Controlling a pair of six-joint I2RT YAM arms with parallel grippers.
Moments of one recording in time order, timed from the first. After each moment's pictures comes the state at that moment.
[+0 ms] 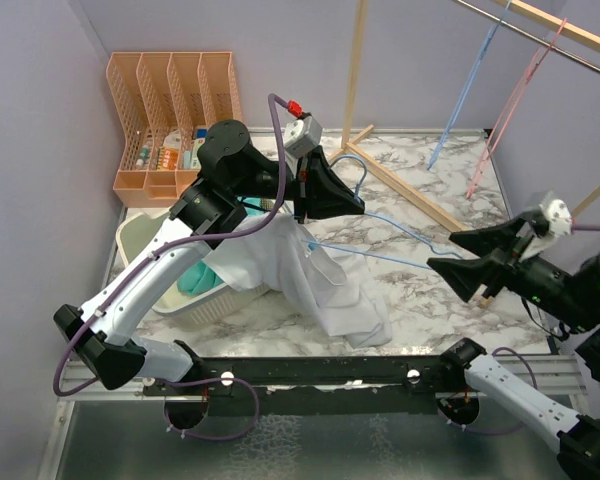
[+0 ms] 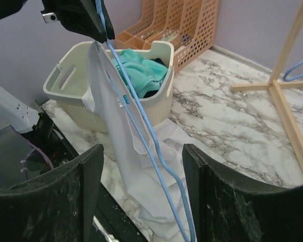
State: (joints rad) left arm -0.71 1.33 1.55 -0.05 0.99 -0.32; right arm 0.56 0.59 1.46 -0.89 -0.24 0.12
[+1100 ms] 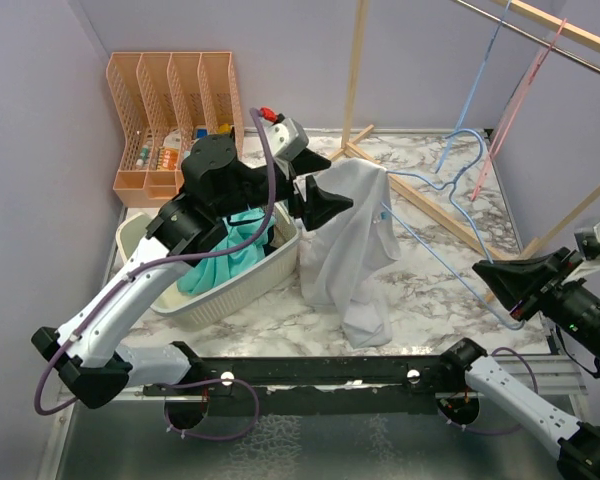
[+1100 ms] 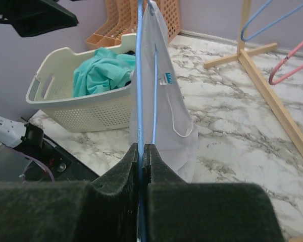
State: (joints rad) left arm -0.74 1.25 1.51 -0.24 0.53 -0.11; right arm 0.56 0.55 1.57 -1.09 -0.09 0.20
